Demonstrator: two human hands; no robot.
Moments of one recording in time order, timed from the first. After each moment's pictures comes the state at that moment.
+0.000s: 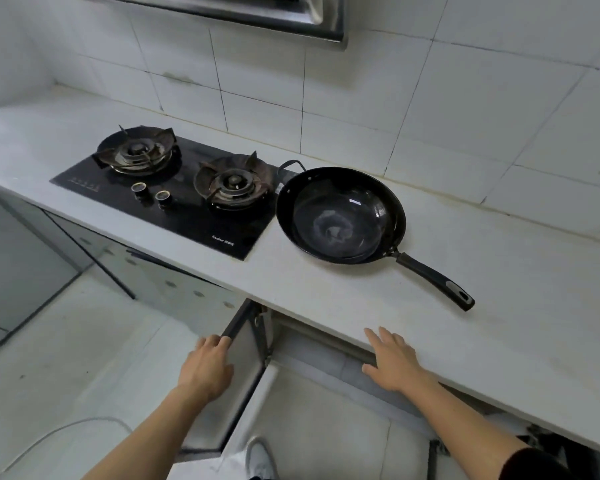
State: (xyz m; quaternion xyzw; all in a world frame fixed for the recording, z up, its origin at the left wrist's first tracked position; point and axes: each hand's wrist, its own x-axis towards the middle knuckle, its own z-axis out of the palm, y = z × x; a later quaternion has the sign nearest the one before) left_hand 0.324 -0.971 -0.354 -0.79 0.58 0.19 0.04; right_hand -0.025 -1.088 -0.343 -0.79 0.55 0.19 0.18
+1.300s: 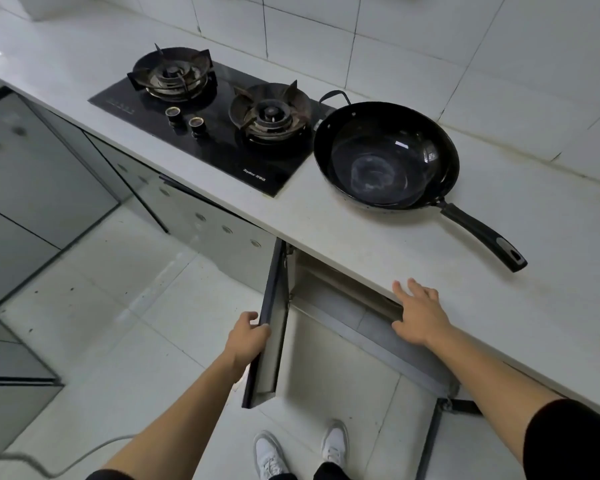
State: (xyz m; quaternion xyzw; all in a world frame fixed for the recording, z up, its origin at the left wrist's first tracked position) left_hand 0.265 -0.912 -0.389 -0.78 0.16 0.52 -0.30; right_hand -0.028 -1.089 -0.360 -0.79 0.55 0.20 0.17
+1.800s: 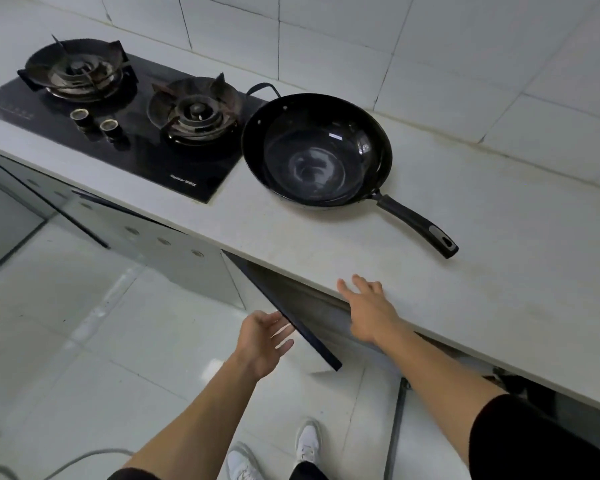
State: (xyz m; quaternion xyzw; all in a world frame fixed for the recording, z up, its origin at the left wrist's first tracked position) left_hand 0.159 -0.995 -0.392 -0.54 -0.10 0.69 -0.46; right_hand -0.037 -1.093 -0.346 -0.81 0.53 0.18 0.18
